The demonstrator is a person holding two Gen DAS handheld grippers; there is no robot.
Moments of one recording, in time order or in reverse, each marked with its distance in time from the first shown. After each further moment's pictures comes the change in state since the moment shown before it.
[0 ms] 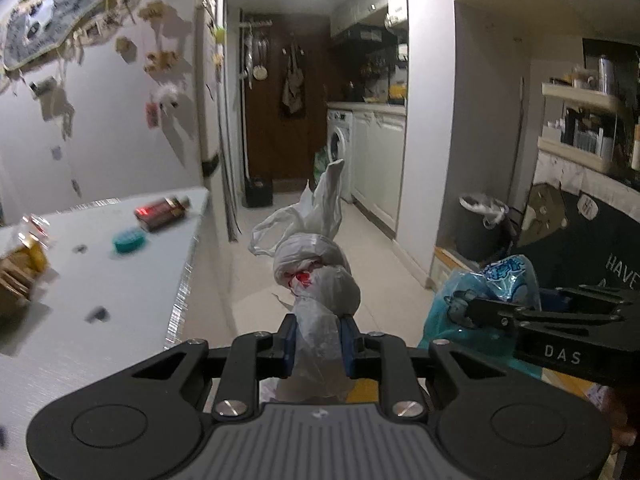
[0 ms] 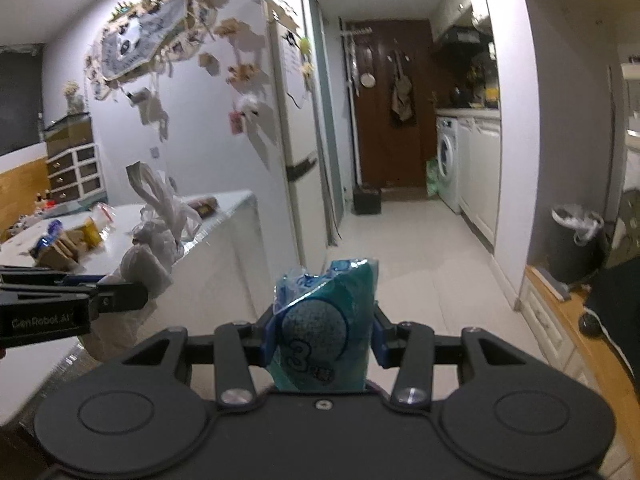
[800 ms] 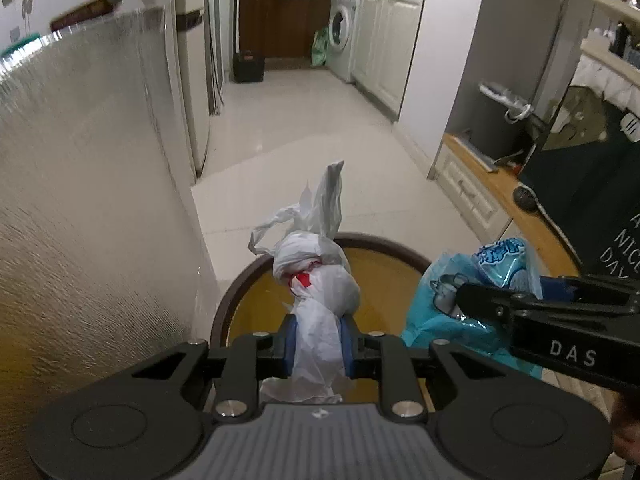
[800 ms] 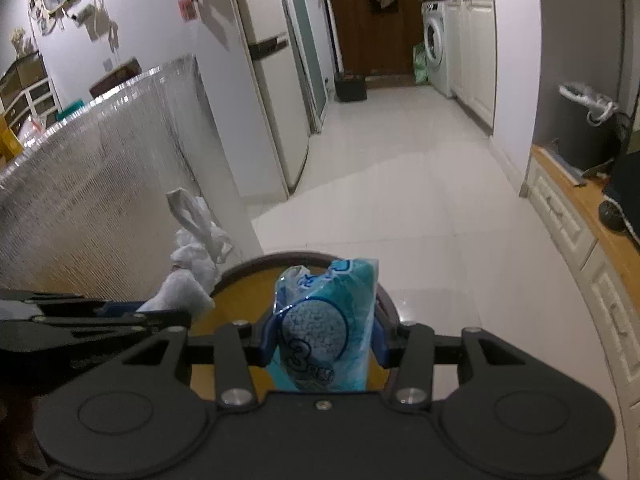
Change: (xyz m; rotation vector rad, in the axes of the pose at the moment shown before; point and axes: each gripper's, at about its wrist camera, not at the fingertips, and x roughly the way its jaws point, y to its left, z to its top) left arm 0.186 0.006 -0.092 -0.074 0.356 -0.036; right arm 0.143 -0.047 -0.101 0.083 0.328 -0.008
